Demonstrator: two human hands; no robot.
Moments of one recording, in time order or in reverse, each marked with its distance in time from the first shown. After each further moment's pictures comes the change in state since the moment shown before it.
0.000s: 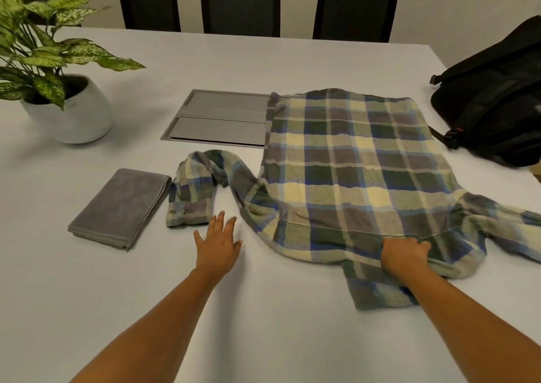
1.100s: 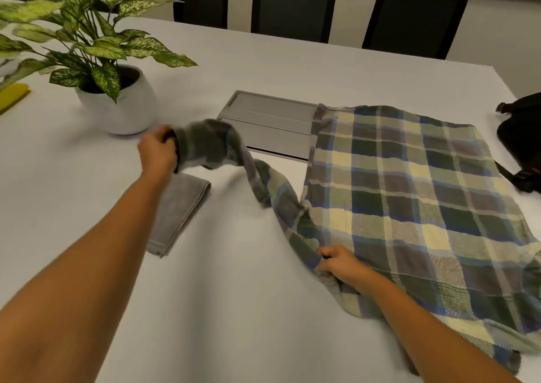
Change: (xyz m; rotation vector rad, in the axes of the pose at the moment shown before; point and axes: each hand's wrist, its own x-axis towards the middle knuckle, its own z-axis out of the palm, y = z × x) left_hand 0.096 -0.128 -0.178 -0.918 0.762 -0.315; right_hand -0.004 -0.156 -0.066 1.141 -0.298 -0.580
